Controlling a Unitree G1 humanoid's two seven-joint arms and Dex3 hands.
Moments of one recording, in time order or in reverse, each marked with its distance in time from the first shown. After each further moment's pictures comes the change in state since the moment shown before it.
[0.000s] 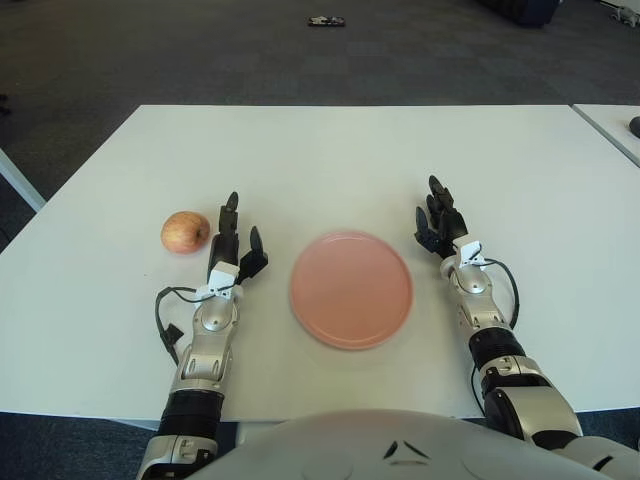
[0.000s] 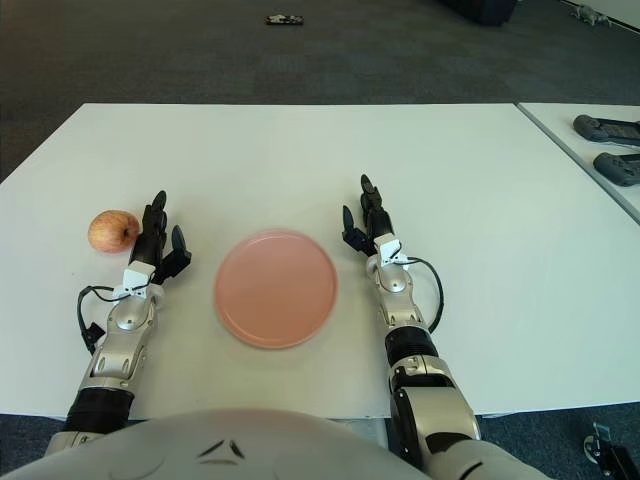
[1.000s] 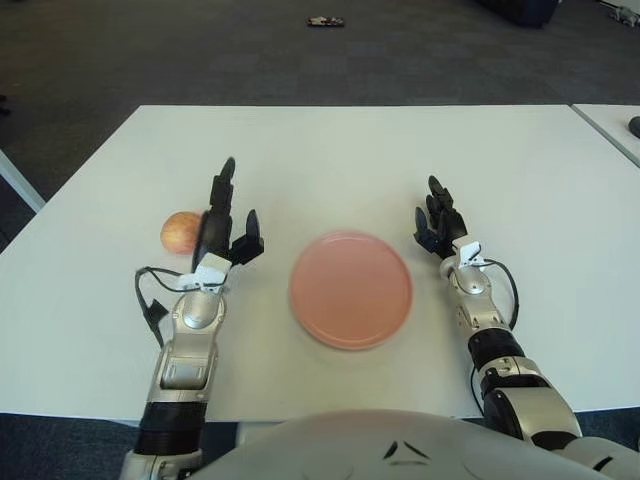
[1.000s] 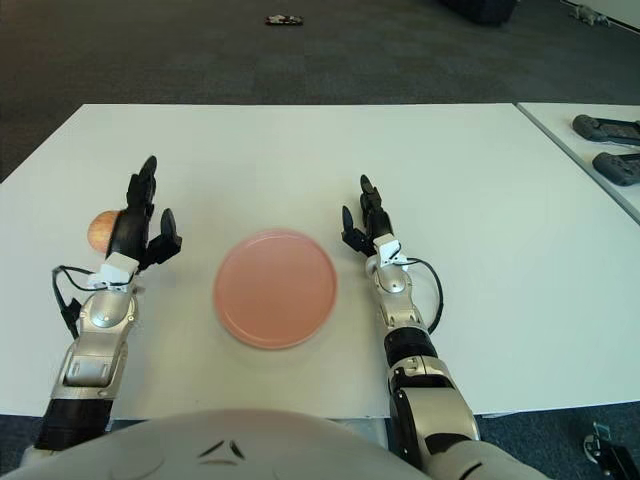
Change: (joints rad) left arm 0.044 0.116 -0.001 -0.435 0.138 0.037 -0.069; right arm 0.002 0.006 0.003 0.000 0.000 -0.002 -0.001
